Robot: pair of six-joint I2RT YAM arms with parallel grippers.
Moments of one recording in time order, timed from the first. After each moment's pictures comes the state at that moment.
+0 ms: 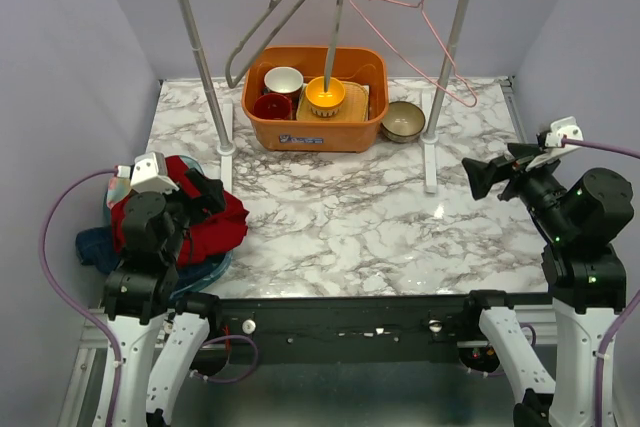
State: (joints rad) left arm -0.14 0.47 0.87 -0.69 -0.13 -0.44; right arm -0.03 0.63 1.17 -0.62 -0.36 -0.05
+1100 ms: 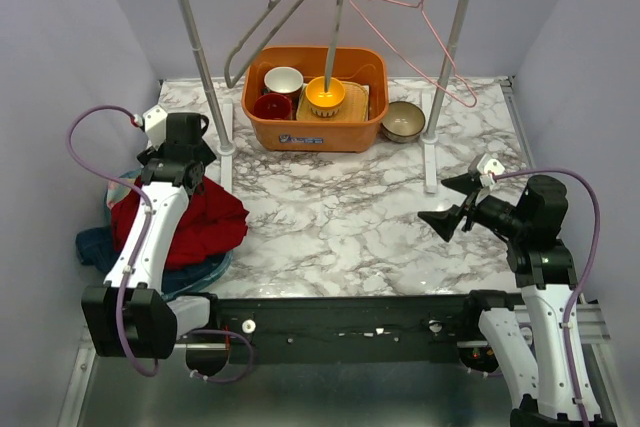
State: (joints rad) left arm -0.04 1.18 1.07 -0.63 -0.49 -0.59; right arm -0.04 0.57 0.73 -0.48 -0.91 -0.30
